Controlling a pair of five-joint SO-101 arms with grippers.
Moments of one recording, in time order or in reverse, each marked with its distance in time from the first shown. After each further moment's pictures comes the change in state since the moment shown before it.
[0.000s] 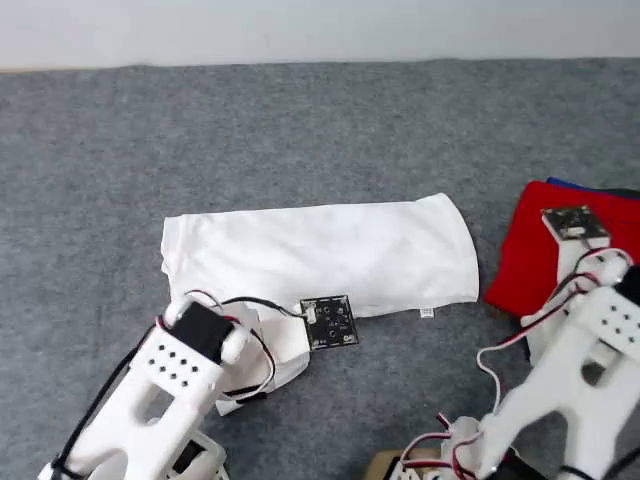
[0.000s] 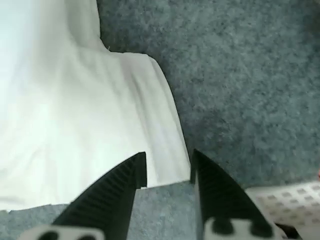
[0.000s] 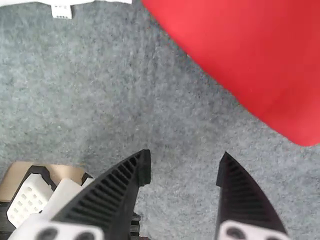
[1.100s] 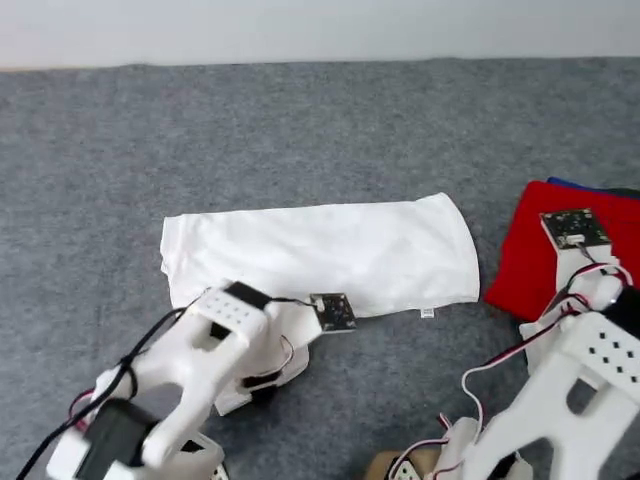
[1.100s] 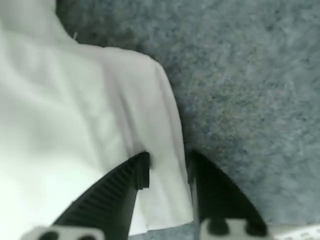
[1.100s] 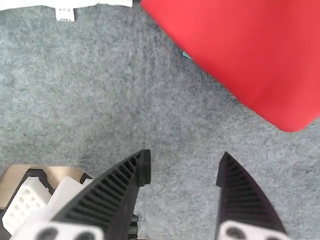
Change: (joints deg) left arm -4.0 35.6 -0.4 -18.5 1.8; right arm 0.0 -9.1 1.8 1.8 0.0
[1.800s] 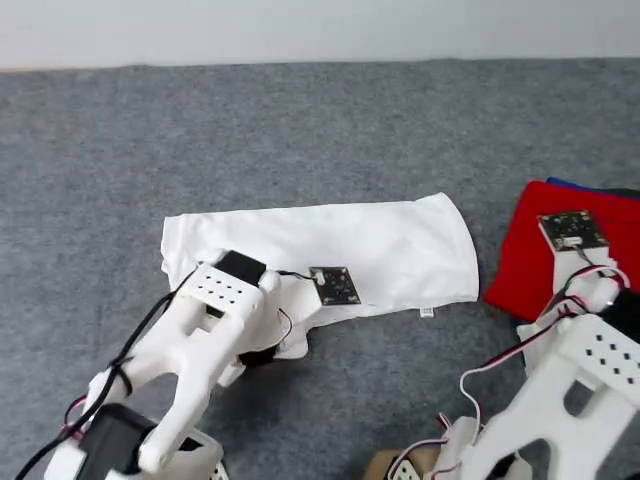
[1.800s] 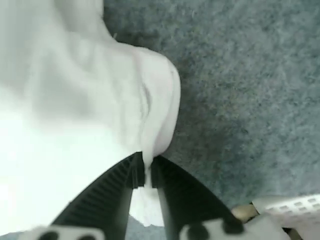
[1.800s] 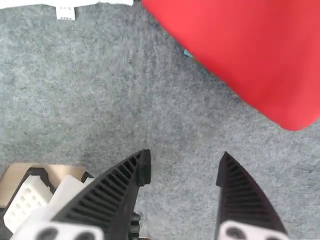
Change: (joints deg) left arm -1.7 -5.2 -10.9 12.9 -2.5; right arm 0.0 -0.4 1.1 0.1 0.0
